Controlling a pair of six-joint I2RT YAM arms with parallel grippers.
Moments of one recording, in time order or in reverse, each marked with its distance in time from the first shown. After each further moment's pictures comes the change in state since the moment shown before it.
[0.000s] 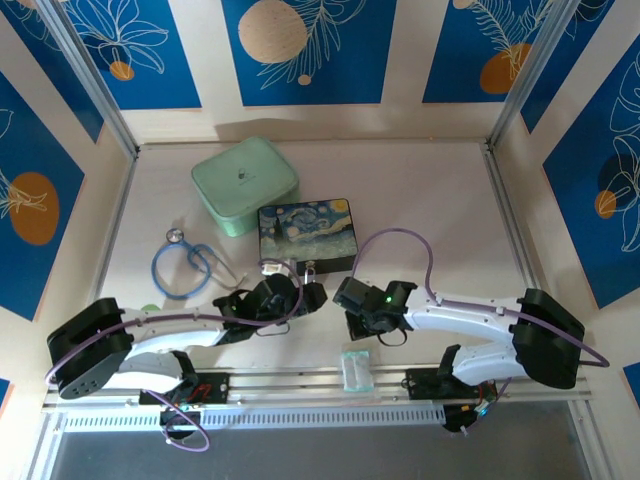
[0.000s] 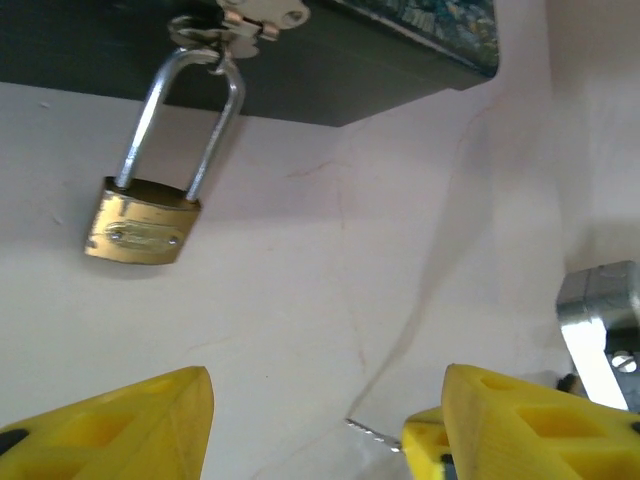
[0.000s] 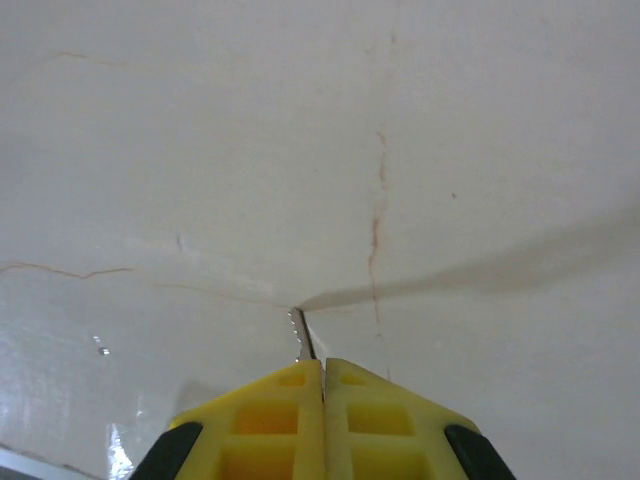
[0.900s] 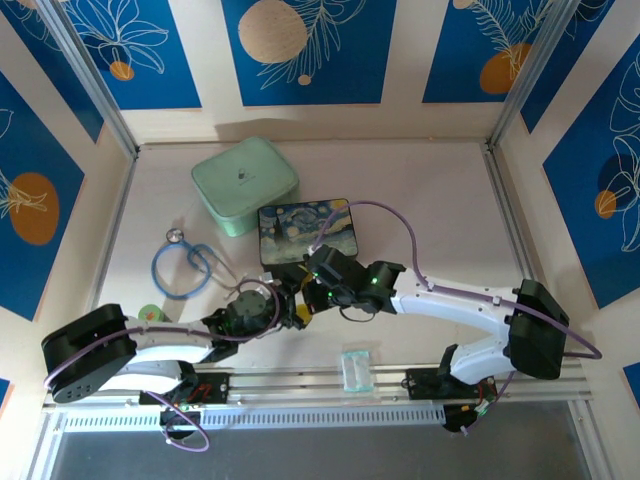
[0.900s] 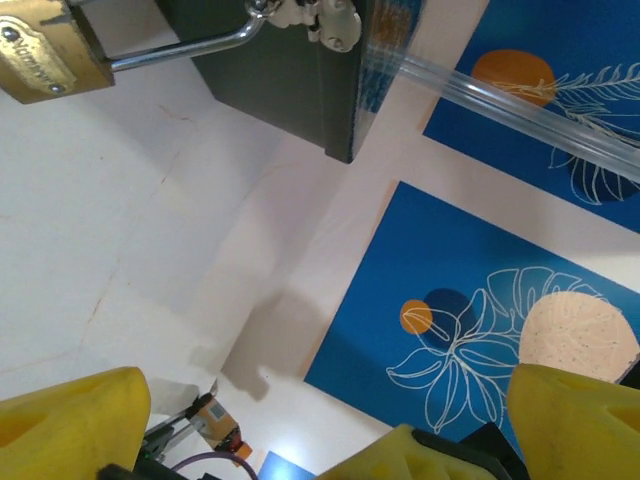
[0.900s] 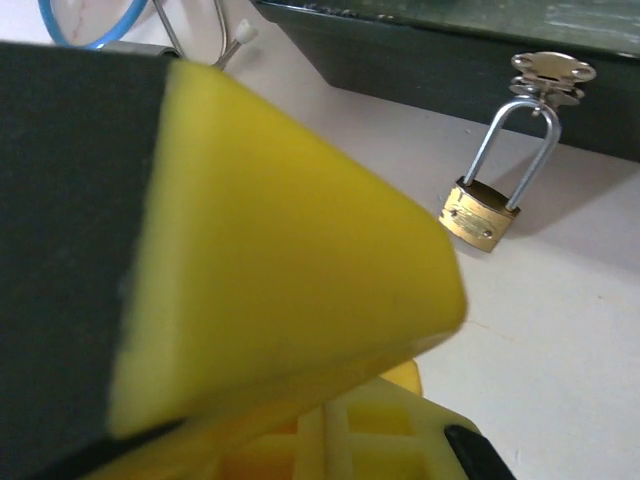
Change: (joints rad) left arm -0.005 -0.038 -0.265 0.605 -0.042 -0.795; right arm 0.022 0.097 0.271 0.233 -0.093 -0.096
